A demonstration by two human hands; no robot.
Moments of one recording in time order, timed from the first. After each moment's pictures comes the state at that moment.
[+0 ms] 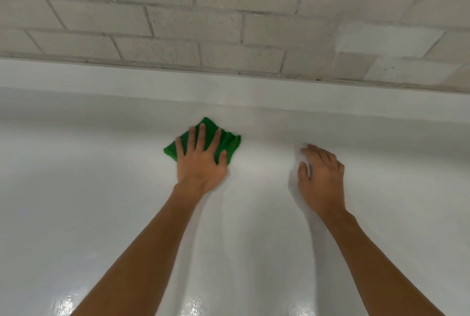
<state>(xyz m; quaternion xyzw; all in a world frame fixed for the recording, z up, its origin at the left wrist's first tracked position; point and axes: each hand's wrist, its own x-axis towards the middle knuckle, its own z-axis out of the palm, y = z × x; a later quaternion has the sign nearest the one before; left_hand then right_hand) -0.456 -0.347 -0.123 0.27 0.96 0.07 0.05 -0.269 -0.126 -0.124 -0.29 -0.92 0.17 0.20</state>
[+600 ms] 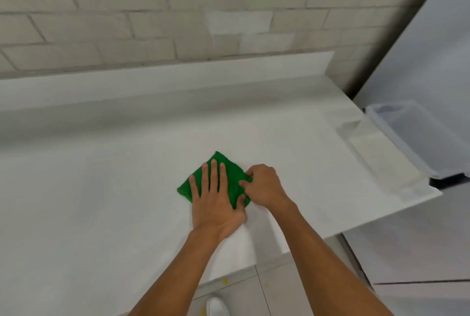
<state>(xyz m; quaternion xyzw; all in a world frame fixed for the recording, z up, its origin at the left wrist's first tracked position) -0.172 -0.331 -0.118 0.44 0.88 0.10 0.12 -0.097 -0.201 -0.080 -0.43 -0.84 0.33 0.00</state>
